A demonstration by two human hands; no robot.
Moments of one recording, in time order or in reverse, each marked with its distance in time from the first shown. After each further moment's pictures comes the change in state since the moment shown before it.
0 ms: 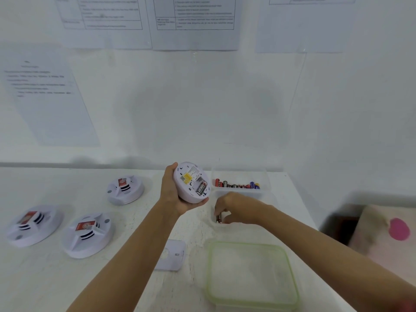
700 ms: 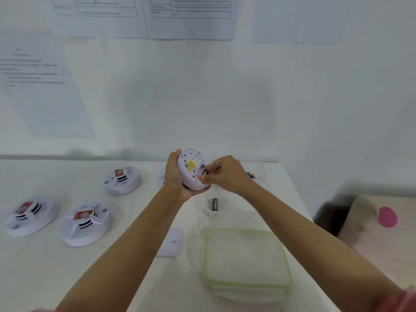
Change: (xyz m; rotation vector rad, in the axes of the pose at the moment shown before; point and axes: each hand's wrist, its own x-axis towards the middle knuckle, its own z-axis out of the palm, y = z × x) left_hand -0.002 -0.003 0.016 -0.006 -0.067 -0.026; right_hand 0.002 -0.045 -0.039 0.542 0.522 0.278
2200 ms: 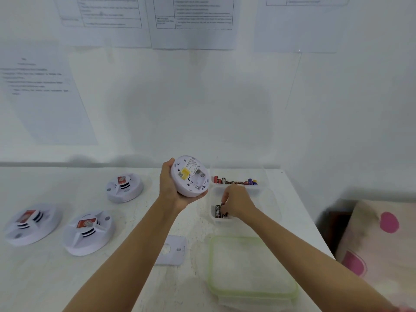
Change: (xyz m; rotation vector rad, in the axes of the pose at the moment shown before) left_hand -0.008 0.006 -0.015 -0.014 -0.052 0.096; right_hand -0.004 0.044 0.031 -0.363 -0.089 0.297
